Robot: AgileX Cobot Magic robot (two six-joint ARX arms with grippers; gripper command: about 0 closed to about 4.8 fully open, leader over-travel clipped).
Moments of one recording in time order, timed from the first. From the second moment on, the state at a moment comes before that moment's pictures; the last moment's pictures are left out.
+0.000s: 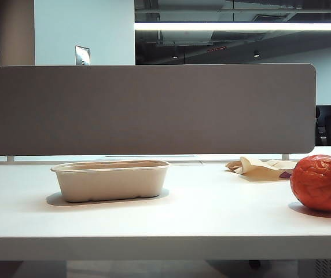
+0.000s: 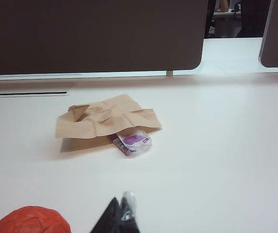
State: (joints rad) left arm -0.05 0.01 0.01 0.00 0.00 -0.02; right arm 0.07 0.00 0.01 0.01 0.09 0.03
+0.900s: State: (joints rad) left arm -0.05 0.01 0.01 0.00 0.00 -0.02; right arm 0.07 0.00 0.01 0.01 0.09 0.03
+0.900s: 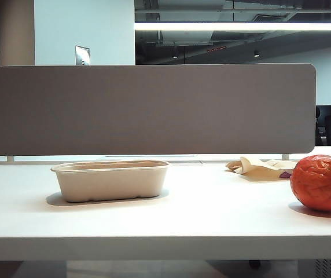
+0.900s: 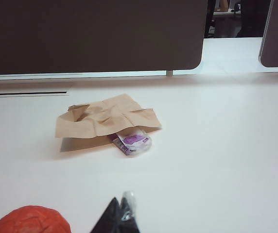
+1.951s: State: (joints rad) left arm -0.20 0.86 0.86 -0.16 0.20 -0.01; right arm 0.08 0.58 0.77 -0.32 -0.13 0.07
